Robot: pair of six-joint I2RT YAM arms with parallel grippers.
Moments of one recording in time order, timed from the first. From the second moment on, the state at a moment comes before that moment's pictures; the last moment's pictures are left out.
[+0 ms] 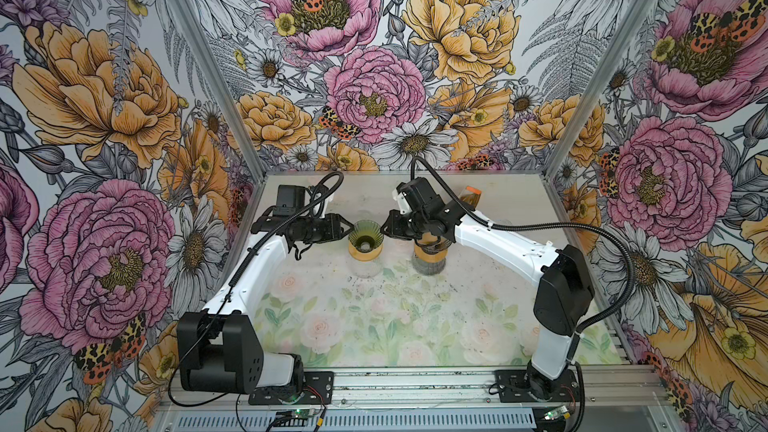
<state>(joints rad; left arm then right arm) -0.07 1.37 1.13 -0.65 0.63 -0.22 0.73 1.85 1.62 -0.59 -0.29 0.72</state>
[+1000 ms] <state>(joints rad) -0.06 1.42 1.13 -0.65 0.65 -0.22 0.74 1.87 1.62 -0.58 -0.31 0.72</state>
